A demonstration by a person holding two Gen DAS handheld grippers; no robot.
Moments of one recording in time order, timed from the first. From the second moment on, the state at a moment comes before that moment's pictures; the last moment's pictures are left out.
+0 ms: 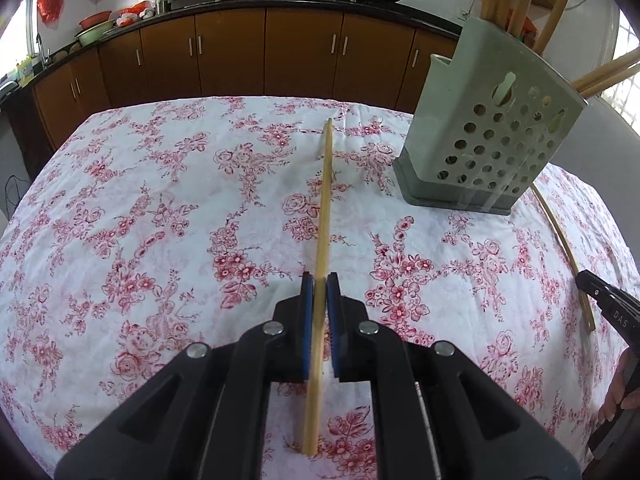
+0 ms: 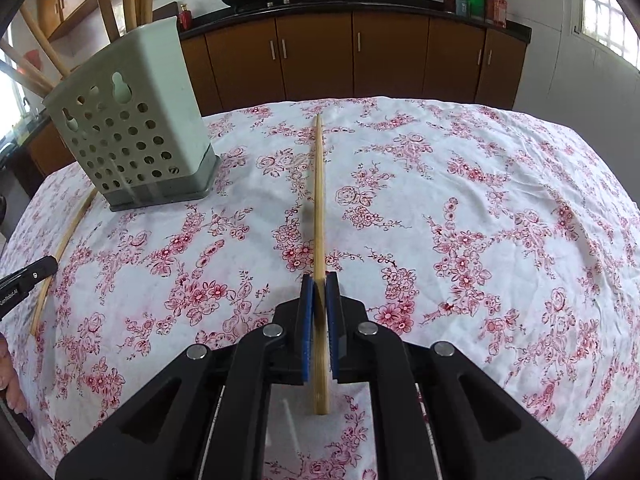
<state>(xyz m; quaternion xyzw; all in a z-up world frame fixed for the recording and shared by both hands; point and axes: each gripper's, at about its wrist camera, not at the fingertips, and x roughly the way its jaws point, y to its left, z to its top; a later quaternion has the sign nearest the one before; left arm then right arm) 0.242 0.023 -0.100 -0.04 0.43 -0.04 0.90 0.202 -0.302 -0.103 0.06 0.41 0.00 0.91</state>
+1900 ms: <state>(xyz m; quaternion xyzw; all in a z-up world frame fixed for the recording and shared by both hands) 0.241 0.023 -0.101 -0.05 0.43 -0.04 0.90 0.201 -0.297 -0.103 0.06 0.41 -0.01 0.91</state>
